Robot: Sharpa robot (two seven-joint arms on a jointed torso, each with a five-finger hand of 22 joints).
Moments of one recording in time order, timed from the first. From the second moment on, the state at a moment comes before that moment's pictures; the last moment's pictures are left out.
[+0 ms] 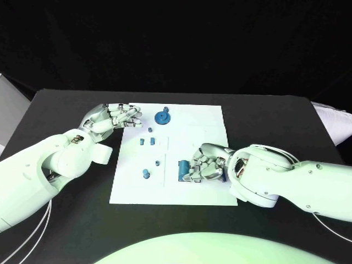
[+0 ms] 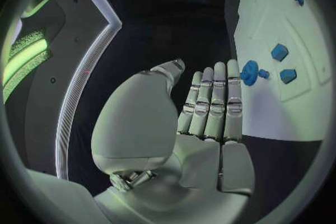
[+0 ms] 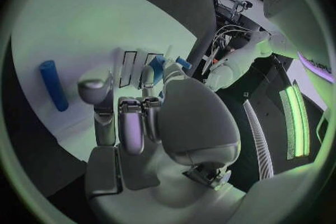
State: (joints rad) left arm 0.63 -0.89 0.61 1.53 -0.42 -0.08 0.18; left_hand 1.42 -0.21 0.42 0.25 0.15 0.91 0.21 0.25 0.25 1.11 0.15 0.10 0.07 0.99 0.10 0.42 0.37 0.19 0.93 0.21 0.42 0.21; right arm 1.09 -0.85 -0.12 1.86 -1.19 -0.27 -0.47; right_hand 1.34 -0.04 0.02 0.29 0.18 1.02 0.06 0.40 0.60 1.47 -0.01 1.51 1.31 1.47 -0.07 1.55 1.31 0.13 1.40 0.03 0.91 1.13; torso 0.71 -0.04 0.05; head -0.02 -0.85
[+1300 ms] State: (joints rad) left arm 0.63 -0.89 0.61 1.52 -0.42 -0.08 0.17; left_hand 1.42 -0.21 0.42 0.25 0.15 0.91 0.21 0.25 0.25 1.11 0.15 0.10 0.07 0.99 0.10 0.42 0.37 0.19 0.94 0.21 0.42 0.21; right arm 1.08 -0.91 -0.13 1.87 -1.15 -0.27 -0.44; right_hand 1.28 -0.17 0.03 0.29 0.18 1.03 0.07 0.39 0.60 1.47 -0.02 1.52 1.31 1.46 -0.07 1.56 1.31 0.13 1.40 0.03 0.89 1.14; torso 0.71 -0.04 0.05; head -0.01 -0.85
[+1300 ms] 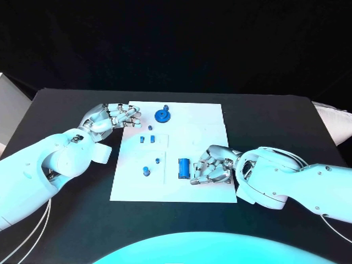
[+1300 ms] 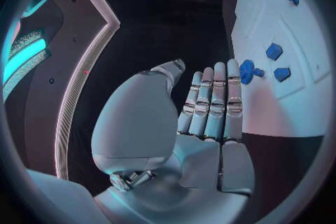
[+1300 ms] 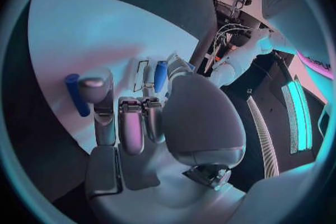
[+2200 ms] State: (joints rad) left arm 0.60 -0.90 0.62 1.53 -0.42 -0.08 0.20; left_hand 1.42 -0.21 0.40 0.27 0.15 0.91 0.21 0.25 0.25 1.11 0.15 0.10 0.07 1.00 0.11 0.41 0.39 0.19 0.94 0.21 0.41 0.20; right arm 1.10 -1.12 -0.12 1.84 -1.15 -0.33 -0.33; right_hand 1.32 -0.13 0.03 0.29 0.22 1.01 0.08 0.34 0.56 1.47 0.01 1.52 1.31 1.47 -0.06 1.55 1.31 0.13 1.40 0.05 0.87 1.14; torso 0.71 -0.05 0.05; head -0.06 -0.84
